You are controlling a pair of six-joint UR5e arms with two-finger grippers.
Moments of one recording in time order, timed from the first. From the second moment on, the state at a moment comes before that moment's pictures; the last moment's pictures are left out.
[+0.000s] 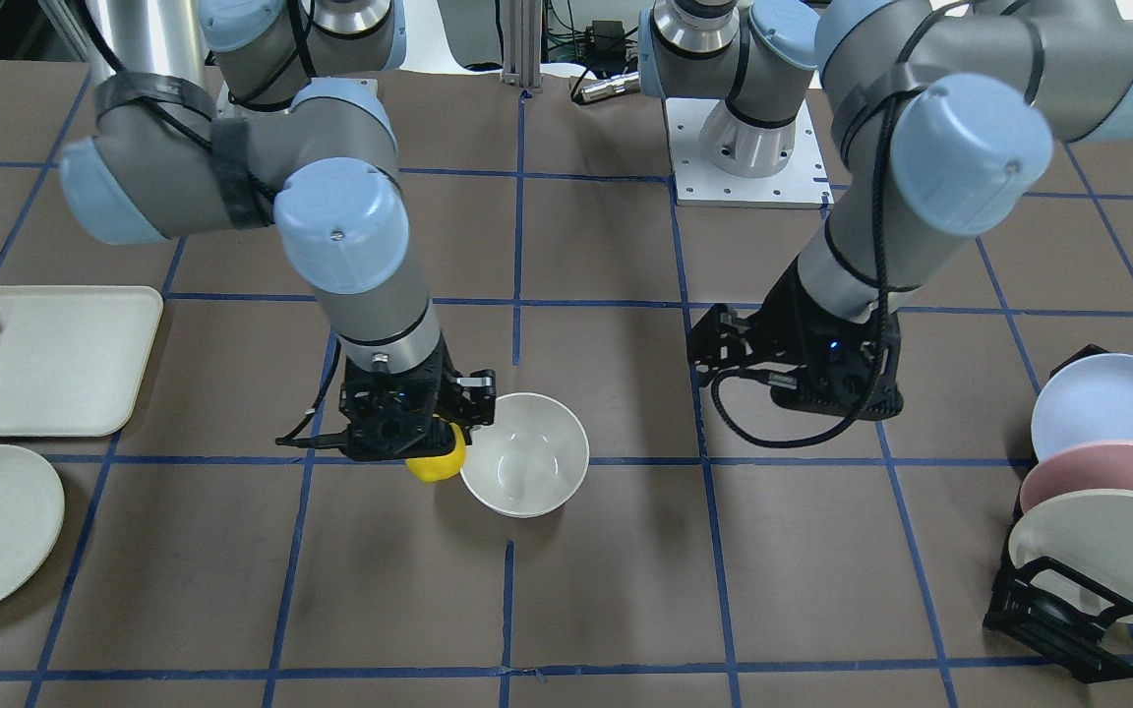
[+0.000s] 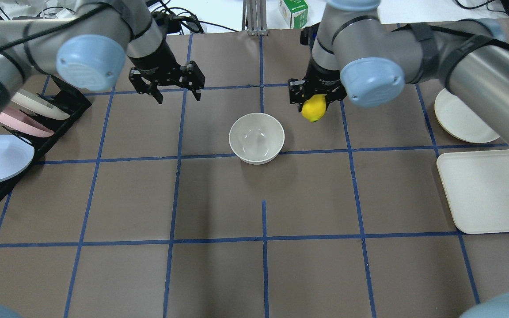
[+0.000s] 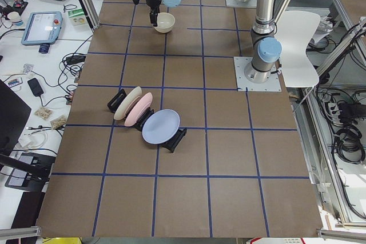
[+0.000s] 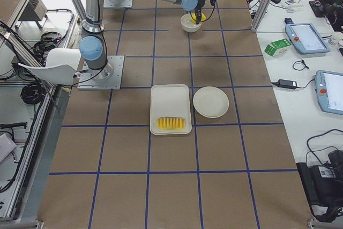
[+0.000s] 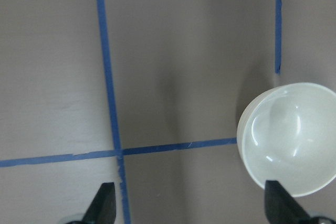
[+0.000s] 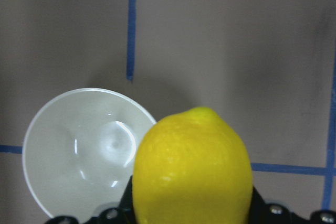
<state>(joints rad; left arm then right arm) -1.56 -1.78 -1.50 -1.47 1.48 0.11 1.83 -1.19 1.58 -2.07 -1.50 0.22</state>
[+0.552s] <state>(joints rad) -1.53 -1.66 -1.51 -1.57 1.55 0.14 1.95 -1.09 1.59 -2.18 -1.50 0.34</state>
